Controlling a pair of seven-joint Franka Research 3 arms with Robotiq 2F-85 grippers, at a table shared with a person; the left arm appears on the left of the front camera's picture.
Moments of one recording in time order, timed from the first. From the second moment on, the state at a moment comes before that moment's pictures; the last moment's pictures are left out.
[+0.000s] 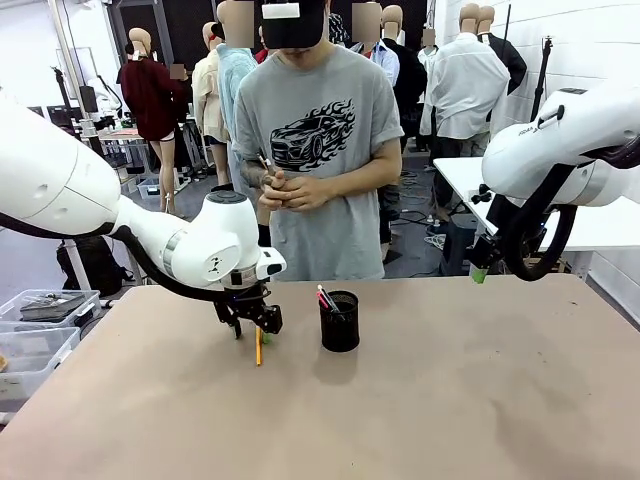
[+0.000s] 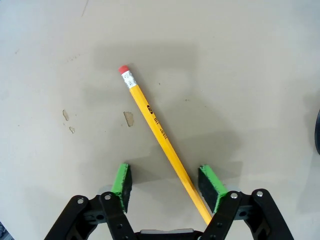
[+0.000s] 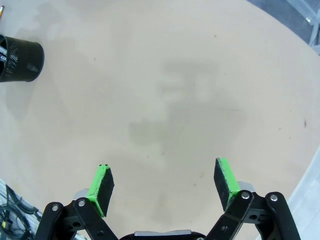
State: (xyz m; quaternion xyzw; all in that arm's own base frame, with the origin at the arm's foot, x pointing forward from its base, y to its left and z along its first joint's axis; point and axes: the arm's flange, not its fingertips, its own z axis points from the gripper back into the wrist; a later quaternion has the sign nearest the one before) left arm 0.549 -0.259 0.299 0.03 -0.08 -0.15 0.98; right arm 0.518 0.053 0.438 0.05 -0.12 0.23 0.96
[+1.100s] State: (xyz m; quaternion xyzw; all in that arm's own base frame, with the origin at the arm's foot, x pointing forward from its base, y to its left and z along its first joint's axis) left arm 0.556 -0.251 0.309 0.01 -0.05 -0.14 0.99; right arm 0.518 0.053 0.438 0.05 -0.12 0.23 0.96
